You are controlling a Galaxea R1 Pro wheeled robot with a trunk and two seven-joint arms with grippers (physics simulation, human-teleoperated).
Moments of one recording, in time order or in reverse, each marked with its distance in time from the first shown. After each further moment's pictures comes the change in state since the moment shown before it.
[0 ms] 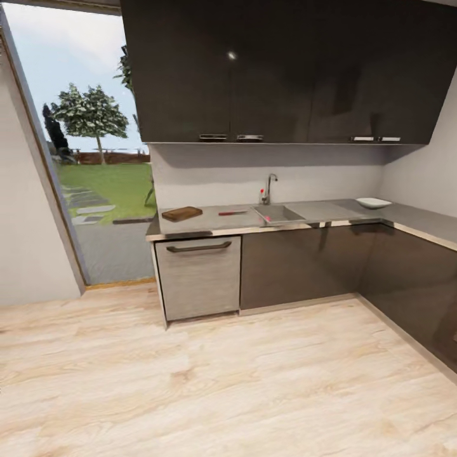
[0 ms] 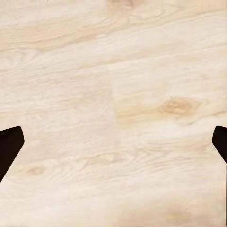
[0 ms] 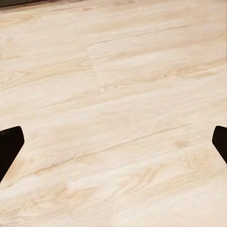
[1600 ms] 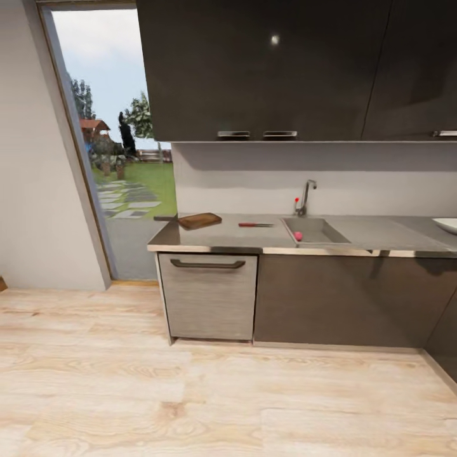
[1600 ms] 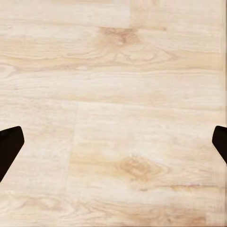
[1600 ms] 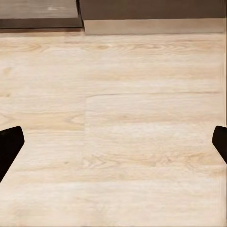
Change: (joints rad) left arm 0.000 -0.005 0.001 0.004 0.001 0.000 0.001; right arm 0.000 -0.001 0.001 -0.001 0.000 -0.001 0.000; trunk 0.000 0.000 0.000
